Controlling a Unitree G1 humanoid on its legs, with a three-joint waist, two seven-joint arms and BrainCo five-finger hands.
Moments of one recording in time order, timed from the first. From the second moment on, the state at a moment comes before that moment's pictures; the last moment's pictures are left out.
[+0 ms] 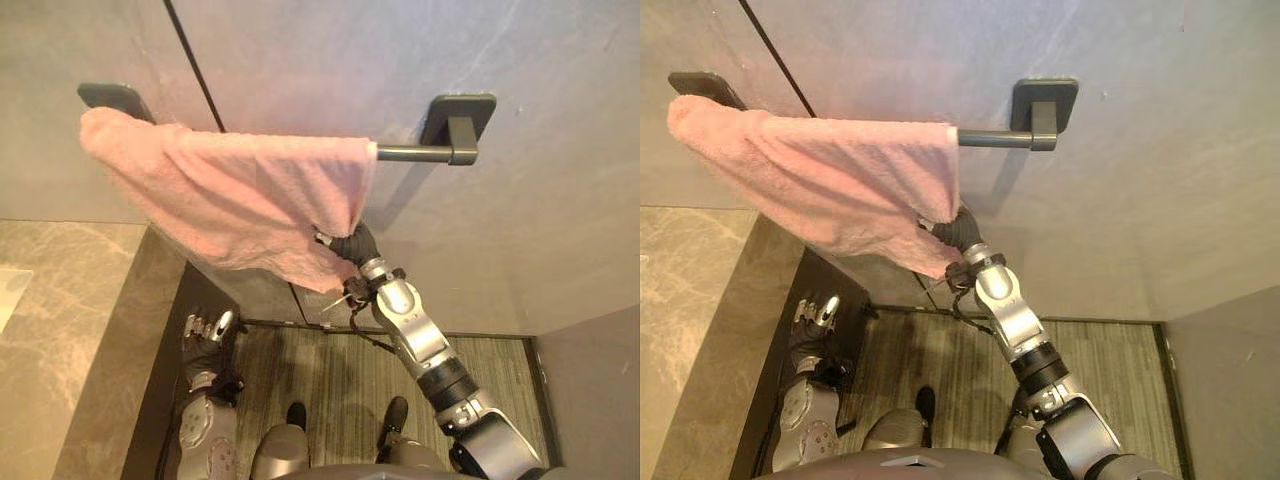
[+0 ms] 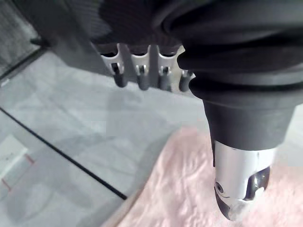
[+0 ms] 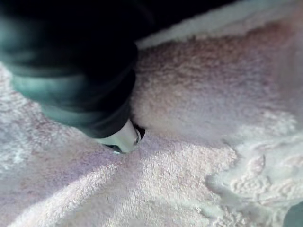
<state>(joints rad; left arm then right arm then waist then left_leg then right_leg) 0.27 -0.05 0.17 0.07 -0.49 -0.20 0.13 -0.40 -0.04 0.32 0.22 0.12 -0.14 0.00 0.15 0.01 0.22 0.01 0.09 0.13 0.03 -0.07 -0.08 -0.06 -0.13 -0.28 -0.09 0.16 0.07</state>
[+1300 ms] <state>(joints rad) 0.05 0.09 0.18 -0.03 -0.41 -0.25 0.19 -0.31 -0.08 0.23 0.15 0.14 -0.14 -0.02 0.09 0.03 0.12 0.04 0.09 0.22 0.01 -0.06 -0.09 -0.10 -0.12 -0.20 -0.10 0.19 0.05</state>
